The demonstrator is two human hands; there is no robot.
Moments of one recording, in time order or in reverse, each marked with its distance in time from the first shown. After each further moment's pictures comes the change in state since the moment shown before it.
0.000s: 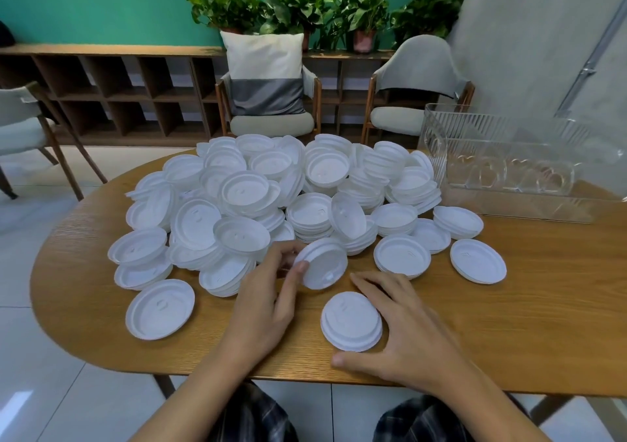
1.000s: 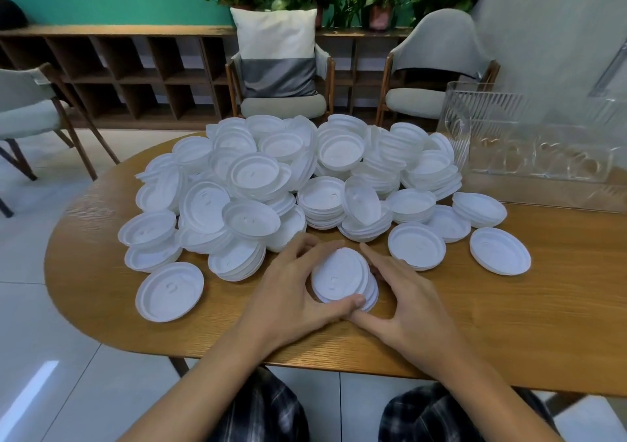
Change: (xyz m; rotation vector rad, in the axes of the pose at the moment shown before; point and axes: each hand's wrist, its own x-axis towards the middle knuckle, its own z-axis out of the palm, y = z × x) left_hand 0.001 -0.006 0.006 0.266 -0.277 -0.028; right_hand 0.016 0.009 0.024 0.302 0.178 -0.010
